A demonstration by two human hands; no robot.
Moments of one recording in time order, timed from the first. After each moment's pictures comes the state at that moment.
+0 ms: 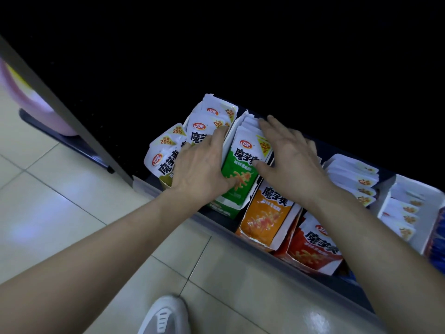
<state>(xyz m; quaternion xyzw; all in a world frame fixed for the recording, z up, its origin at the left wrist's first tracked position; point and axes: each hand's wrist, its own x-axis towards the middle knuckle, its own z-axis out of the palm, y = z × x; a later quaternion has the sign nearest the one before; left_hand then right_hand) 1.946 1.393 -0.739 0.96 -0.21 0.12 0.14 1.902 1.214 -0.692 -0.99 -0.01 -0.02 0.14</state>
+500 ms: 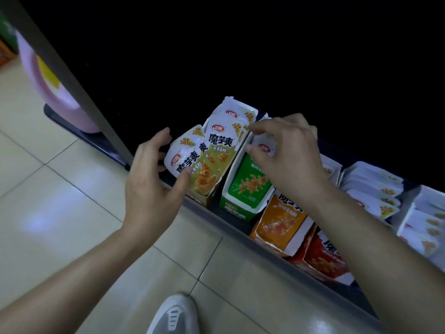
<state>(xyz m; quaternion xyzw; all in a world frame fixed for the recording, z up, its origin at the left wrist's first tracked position) 1.903 1.487 -0.729 0.88 -0.08 0.18 0.43 1.919 1.252 -0.688 -0.96 -0.06 -0.19 0.21</state>
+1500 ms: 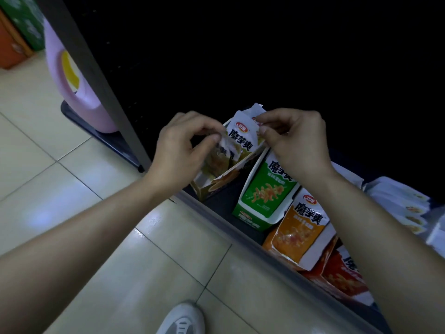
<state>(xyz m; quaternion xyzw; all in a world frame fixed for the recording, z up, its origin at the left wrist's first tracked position) 1.977 1.486 -0.713 0.84 -0.25 0.17 0.45 1.962 1.265 -0.691 -0.90 -0.06 -0.19 0.39</state>
